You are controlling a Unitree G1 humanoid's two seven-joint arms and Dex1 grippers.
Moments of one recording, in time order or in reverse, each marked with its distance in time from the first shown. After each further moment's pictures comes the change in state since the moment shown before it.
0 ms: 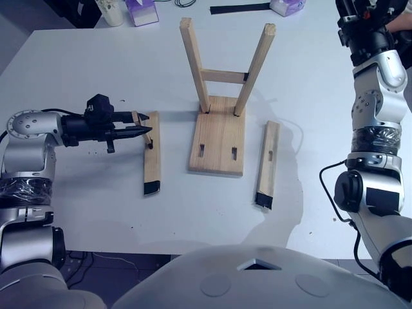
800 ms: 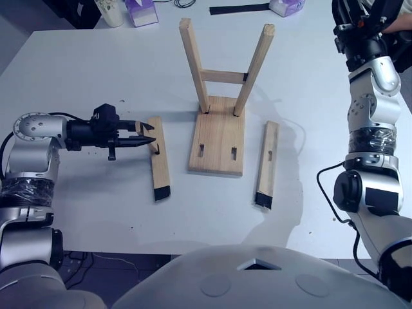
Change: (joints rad) left arm -0.012 0.020 -0.095 0.067 -0.023 -0.083 -0.085; right arm 0.001 0.014 0.001 0.072 -0.021 -0.043 -0.015
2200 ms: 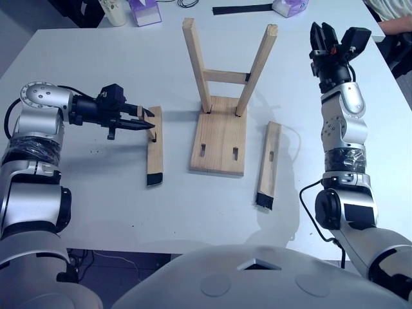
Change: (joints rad) left arm -0.367 -0.033 -0.209 0.439 0.104 -0.153 -0.094; right arm 0.147 0.145 0.025 -0.112 0.000 0.001 -0.138
